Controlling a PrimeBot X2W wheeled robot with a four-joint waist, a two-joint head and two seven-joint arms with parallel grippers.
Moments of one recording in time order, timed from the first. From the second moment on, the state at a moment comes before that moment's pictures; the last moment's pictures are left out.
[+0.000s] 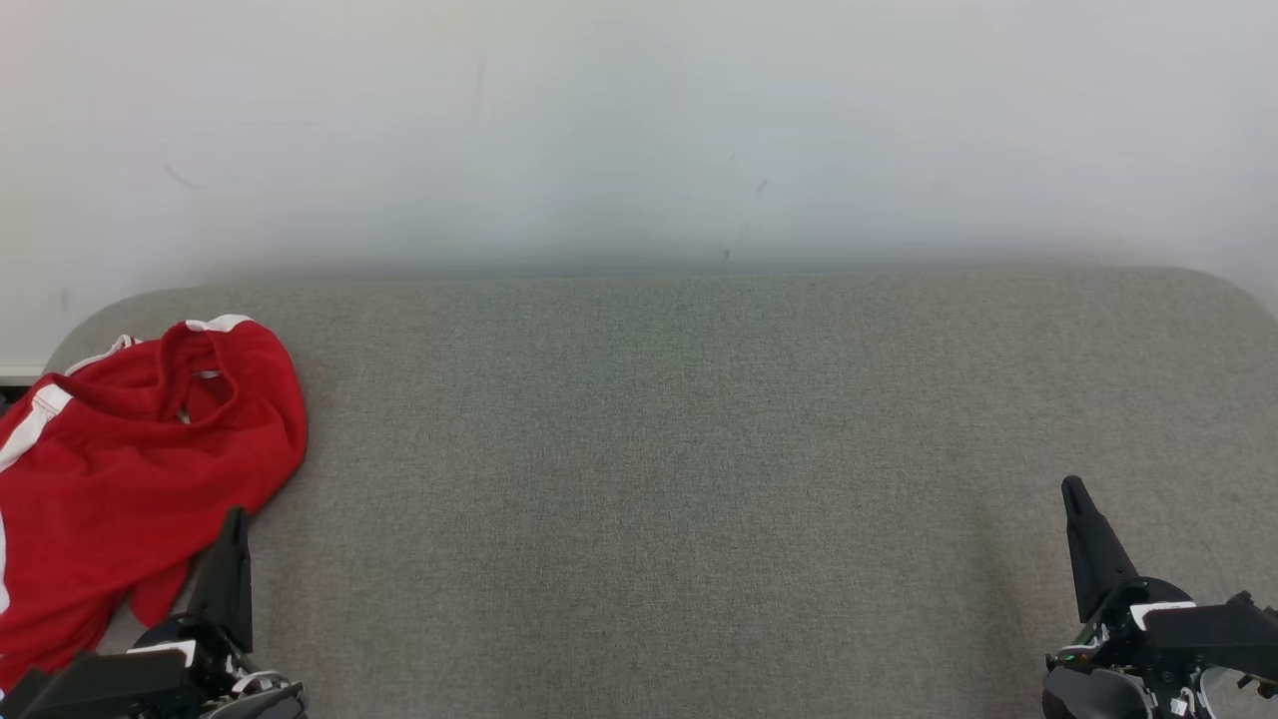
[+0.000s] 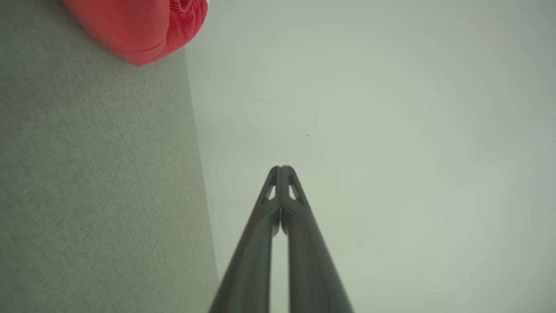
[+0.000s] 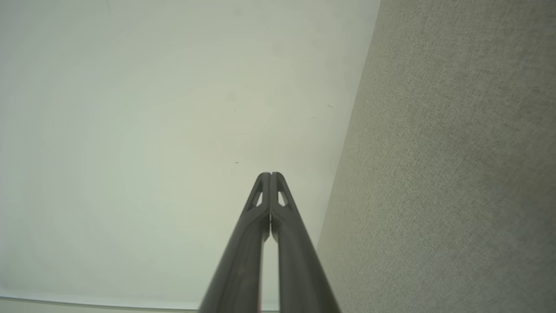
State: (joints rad) left arm -0.14 0.05 0.07 0.28 -1.62 -0.13 0.13; right arm -0.04 -0.05 -0.15 0.18 1.62 0.13 0.09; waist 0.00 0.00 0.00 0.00
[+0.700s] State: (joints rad) left arm -0.14 0.05 0.07 0.28 -1.62 -0.13 0.13; right arm -0.04 -0.05 -0.15 0.18 1.62 0.13 0.09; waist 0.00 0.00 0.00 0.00
